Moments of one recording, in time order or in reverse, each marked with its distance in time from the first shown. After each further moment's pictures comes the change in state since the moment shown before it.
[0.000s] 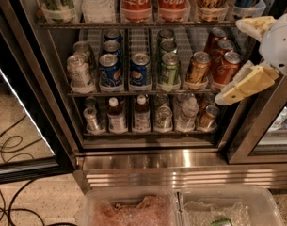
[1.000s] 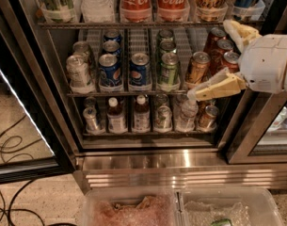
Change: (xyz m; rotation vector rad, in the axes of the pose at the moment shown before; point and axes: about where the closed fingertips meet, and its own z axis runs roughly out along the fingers) arm -0.028 0.001 0.034 0.149 -0.345 0.050
